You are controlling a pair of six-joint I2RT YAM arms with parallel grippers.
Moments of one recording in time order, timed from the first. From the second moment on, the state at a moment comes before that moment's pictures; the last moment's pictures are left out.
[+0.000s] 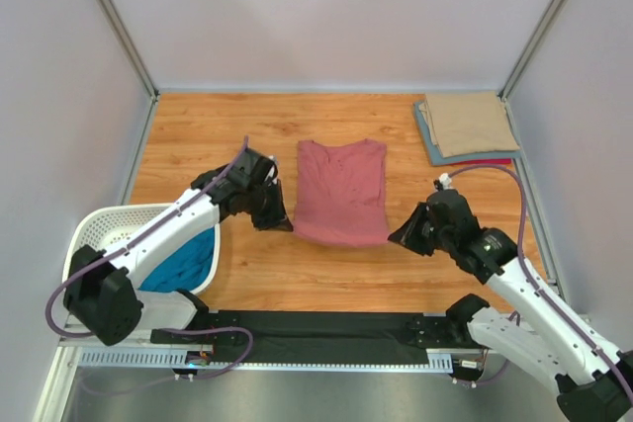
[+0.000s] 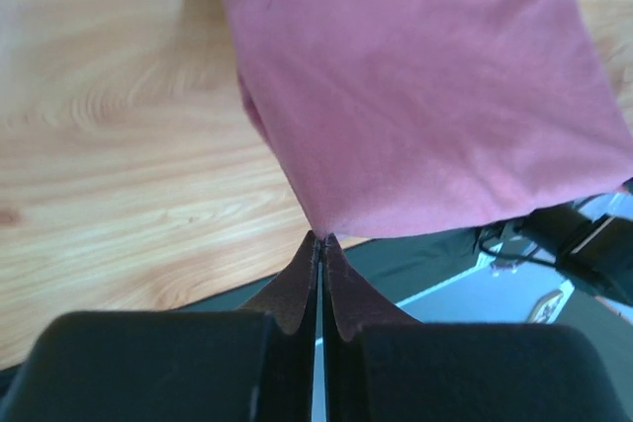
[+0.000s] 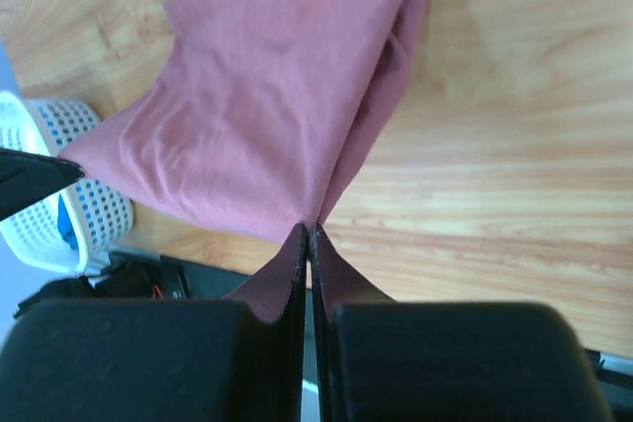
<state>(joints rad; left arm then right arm) -0.61 1.27 0.97 -0.75 0.25 -0.79 0.57 0.74 0.66 -0.72 -0.05 0.98</state>
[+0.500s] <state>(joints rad) -0.45 1.73 1.58 -0.89 0.22 -0.63 0.32 1.27 1.11 -0.63 -0.10 0.74</state>
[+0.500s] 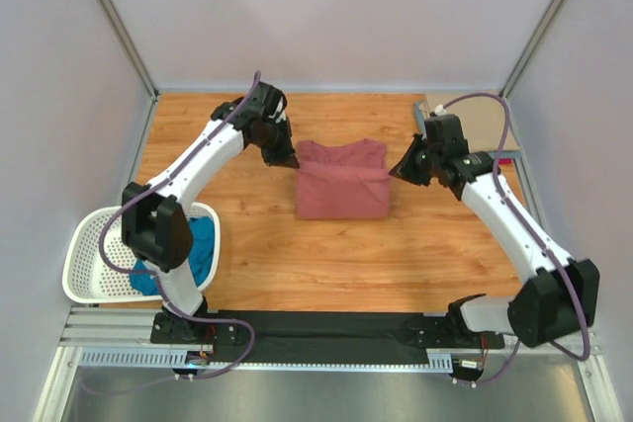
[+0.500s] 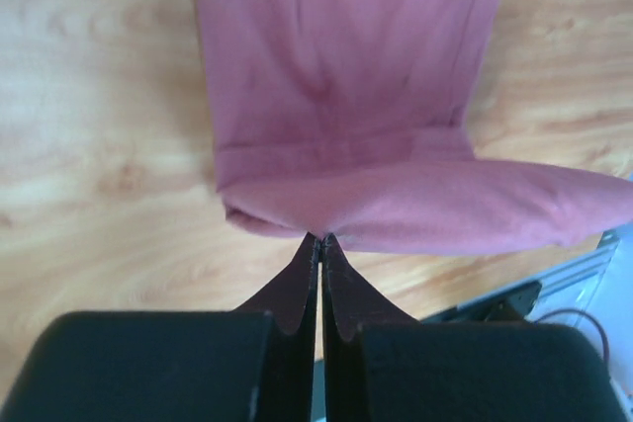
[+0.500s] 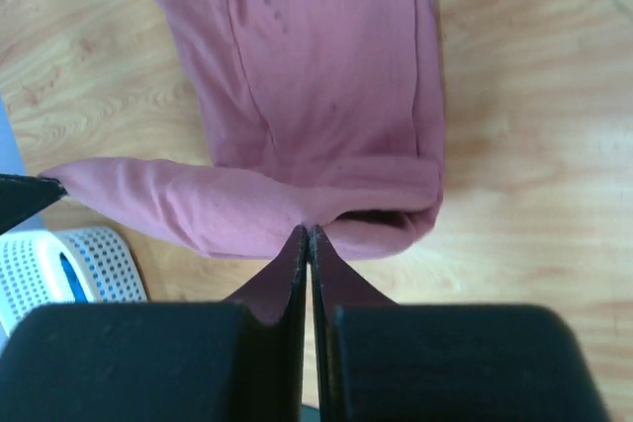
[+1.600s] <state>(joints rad) -0.24 2.52 2.31 -0.47 0.52 -0.56 0.12 2.12 1.66 -0.36 -0.20 0.67</state>
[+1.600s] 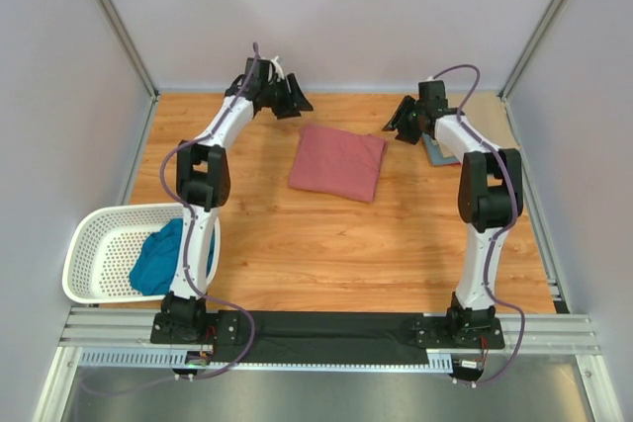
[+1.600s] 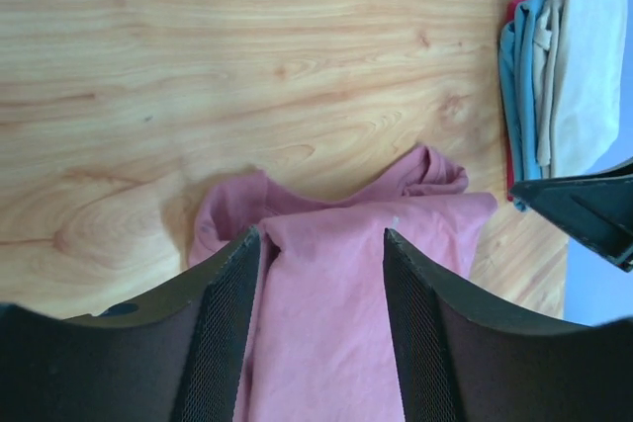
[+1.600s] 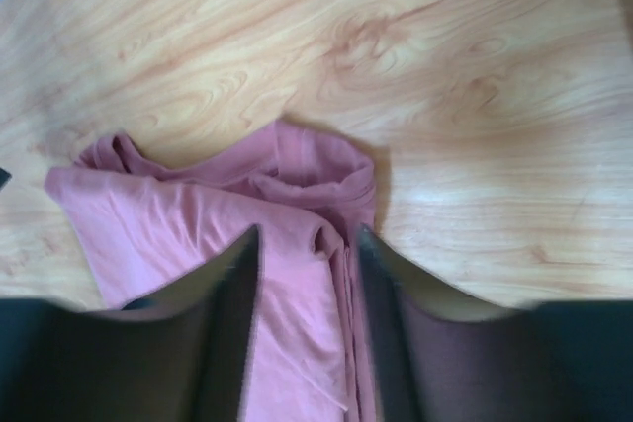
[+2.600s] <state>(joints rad) -0.31 2.19 1.61 -0.45 0.50 -0.34 0.12 1.97 1.19 -0.23 -0.53 0.45</state>
